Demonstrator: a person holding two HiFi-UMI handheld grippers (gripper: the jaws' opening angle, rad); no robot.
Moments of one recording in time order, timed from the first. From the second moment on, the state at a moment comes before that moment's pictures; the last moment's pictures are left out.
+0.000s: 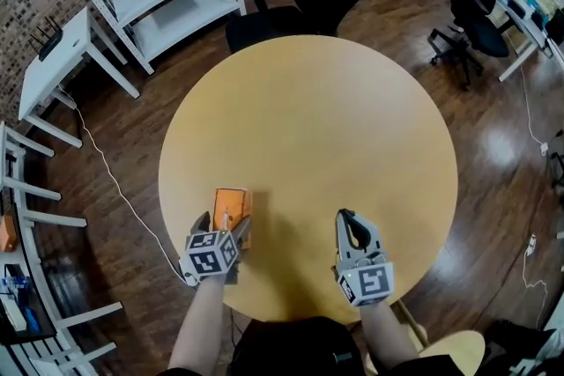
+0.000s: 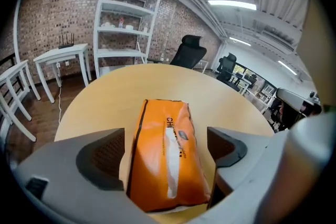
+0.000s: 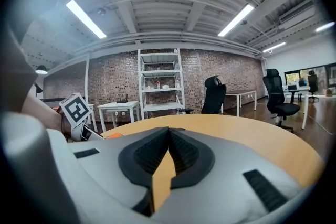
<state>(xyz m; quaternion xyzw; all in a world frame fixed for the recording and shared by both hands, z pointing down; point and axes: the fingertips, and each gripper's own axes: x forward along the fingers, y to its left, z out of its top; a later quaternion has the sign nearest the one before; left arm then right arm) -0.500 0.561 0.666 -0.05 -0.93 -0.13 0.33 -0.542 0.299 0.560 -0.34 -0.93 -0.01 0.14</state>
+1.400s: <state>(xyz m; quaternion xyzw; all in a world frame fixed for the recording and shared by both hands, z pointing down) -0.480 0.573 0.529 0.05 -0.97 -0.17 0.17 -0.496 0.291 0.471 -0.28 -0.95 0.07 0.10</state>
